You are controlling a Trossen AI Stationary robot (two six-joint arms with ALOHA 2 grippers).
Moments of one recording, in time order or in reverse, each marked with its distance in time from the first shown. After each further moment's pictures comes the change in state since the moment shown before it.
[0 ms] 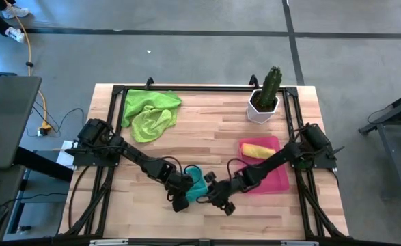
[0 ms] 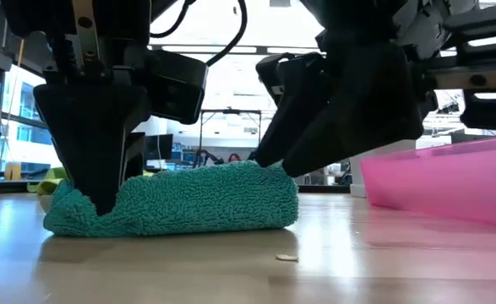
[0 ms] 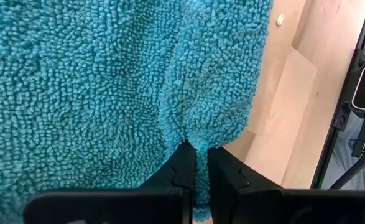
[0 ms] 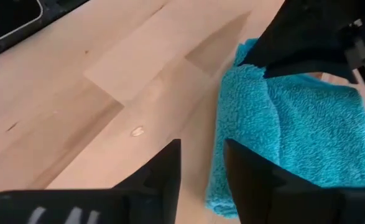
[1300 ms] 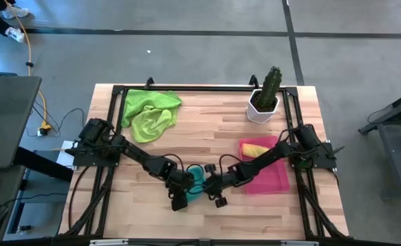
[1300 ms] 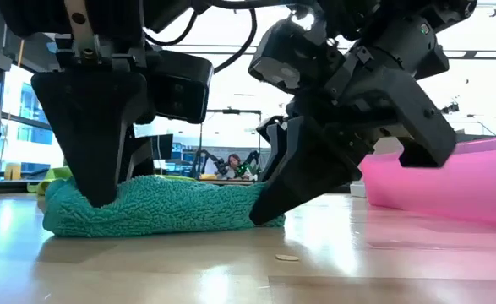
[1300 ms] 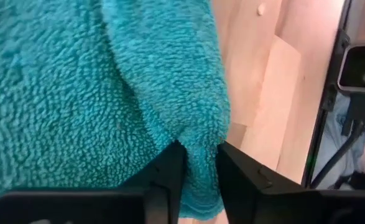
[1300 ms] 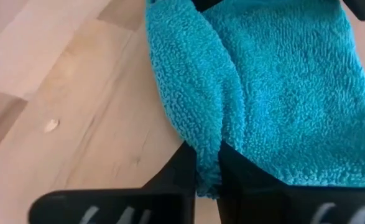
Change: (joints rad) left arm 0.016 0.002 0.000 0.027 0.100 0.112; right arm -0.087 0.099 0.006 -0.059 0.022 0.273
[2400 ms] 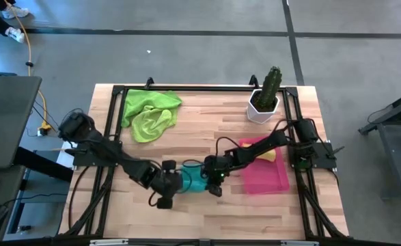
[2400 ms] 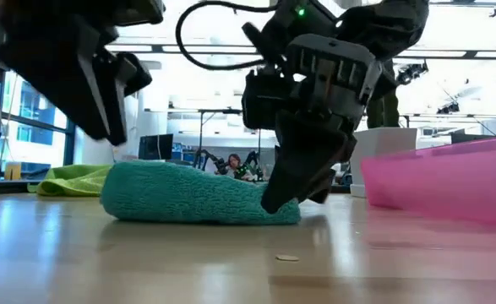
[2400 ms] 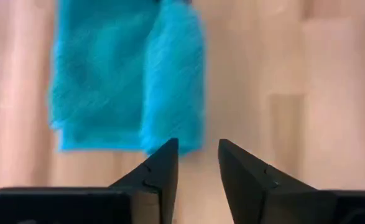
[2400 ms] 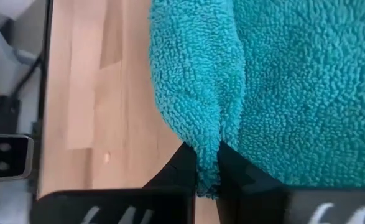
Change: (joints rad) left arm -0.155 -0.235 0.000 -0.288 -0.550 0.309; right arm -0.159 0.000 -0.012 -0.044 -0.423 0.523
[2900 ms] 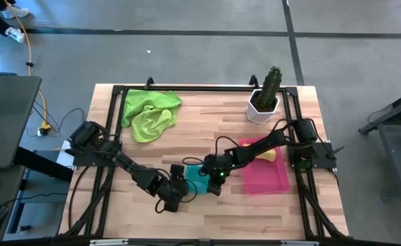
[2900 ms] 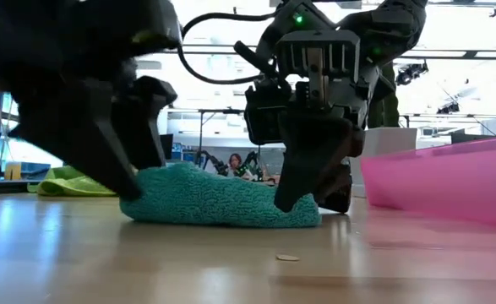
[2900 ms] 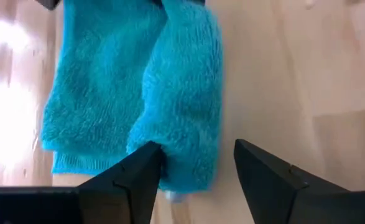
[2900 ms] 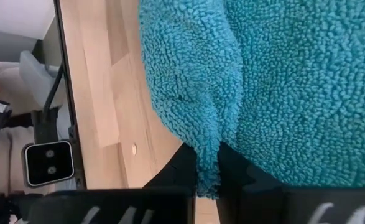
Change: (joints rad) left arm -0.022 0.176 0.002 0.191 -0.154 0.167; right arm -0.009 0.001 -0.002 0.002 -0.122 0.207
